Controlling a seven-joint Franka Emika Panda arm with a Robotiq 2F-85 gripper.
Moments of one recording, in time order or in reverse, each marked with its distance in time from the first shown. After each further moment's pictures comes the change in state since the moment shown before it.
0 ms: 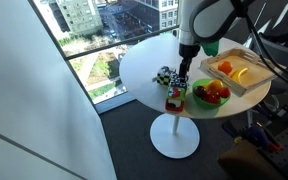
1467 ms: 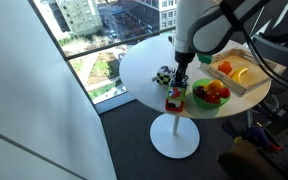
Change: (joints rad) arm 0.043 0.060 -0.021 0.019 -0.144 0.066 0.129
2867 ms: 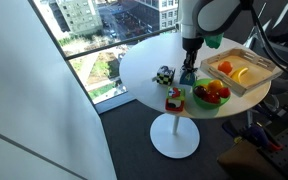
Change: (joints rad) arm -0.030 -0.091 -0.022 0.018 -0.007 -0.182 0.031
